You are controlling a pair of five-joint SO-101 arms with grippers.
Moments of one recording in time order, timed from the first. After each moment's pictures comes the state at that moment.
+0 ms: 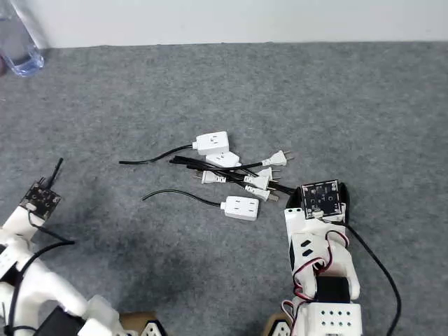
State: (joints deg) left arm -59.8 -20.5 61.9 24.2 -76.8; right arm -1.0 -92.9 96.1 34.5 10.8
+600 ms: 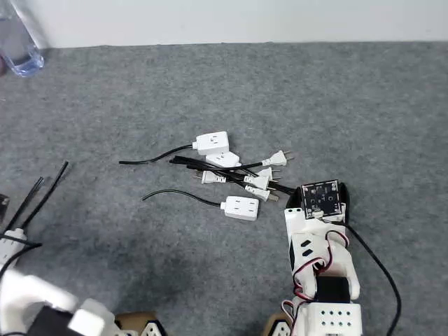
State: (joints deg) left arm -71.0 -16.0 53.7 13.1 -76.7; right arm -1.0 -92.9 96.1 34.5 10.8
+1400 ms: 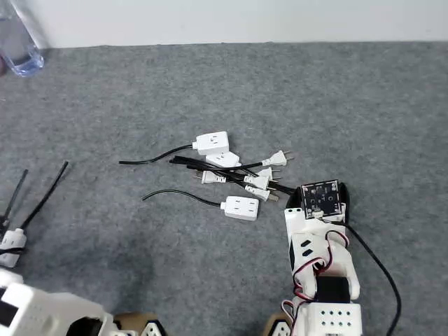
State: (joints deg) left arm -74.3 10.4 47.3 3.0 -81.0; right arm -1.0 -92.9 96.1 34.5 10.8
